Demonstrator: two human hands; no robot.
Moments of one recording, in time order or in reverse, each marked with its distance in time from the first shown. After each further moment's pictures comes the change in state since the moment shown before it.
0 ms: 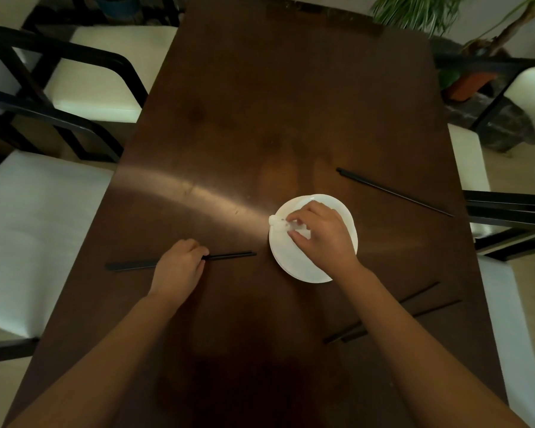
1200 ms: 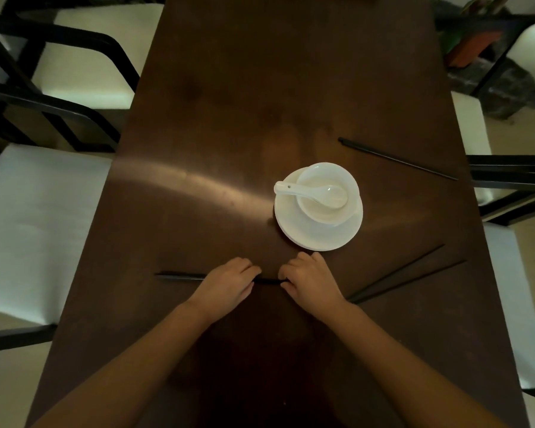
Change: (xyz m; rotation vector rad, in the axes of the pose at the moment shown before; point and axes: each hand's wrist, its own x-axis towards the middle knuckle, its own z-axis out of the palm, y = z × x) left_hand -0.043 0.046 0.027 -0.022 -0.274 0.402; right_hand -0.097 -0.016 0.064 -0.218 -0.445 -0.057
